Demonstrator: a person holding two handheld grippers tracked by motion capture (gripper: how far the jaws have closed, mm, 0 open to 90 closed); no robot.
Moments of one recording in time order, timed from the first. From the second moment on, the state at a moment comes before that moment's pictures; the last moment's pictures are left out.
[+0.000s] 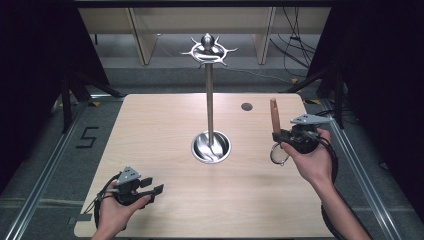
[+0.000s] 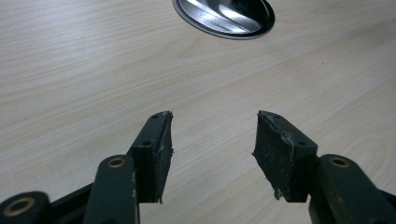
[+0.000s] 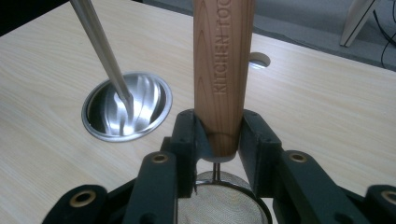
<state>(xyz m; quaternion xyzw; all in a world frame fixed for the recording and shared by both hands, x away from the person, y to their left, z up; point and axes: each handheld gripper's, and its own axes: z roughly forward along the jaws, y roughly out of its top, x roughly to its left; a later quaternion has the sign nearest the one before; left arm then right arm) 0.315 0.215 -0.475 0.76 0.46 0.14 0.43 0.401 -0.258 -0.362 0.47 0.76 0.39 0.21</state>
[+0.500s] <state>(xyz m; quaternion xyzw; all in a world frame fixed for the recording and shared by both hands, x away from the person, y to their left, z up) 0.315 0.216 -0.475 0.76 0.46 0.14 0.43 0.402 -0.249 -0.351 0.46 0.76 0.41 0.22</state>
